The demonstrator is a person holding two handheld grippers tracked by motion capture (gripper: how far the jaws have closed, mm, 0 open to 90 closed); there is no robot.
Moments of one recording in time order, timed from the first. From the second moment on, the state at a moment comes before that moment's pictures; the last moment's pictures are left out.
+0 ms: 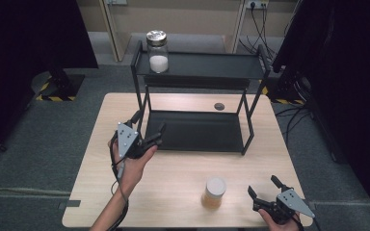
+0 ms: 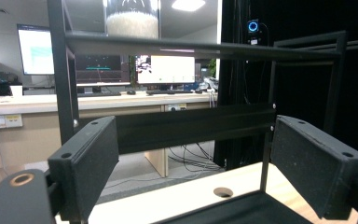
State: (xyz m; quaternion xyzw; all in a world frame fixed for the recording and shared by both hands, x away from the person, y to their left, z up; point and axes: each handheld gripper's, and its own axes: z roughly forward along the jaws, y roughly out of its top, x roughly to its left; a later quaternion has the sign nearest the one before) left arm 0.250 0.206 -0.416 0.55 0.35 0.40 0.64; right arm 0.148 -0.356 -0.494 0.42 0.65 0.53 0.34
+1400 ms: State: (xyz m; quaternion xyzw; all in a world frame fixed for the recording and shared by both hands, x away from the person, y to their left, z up) left arm 0.211 0.214 -0.527 0.59 0.41 0.33 0.61; right arm 0.148 -0.357 -0.495 0.42 0.65 0.53 0.34
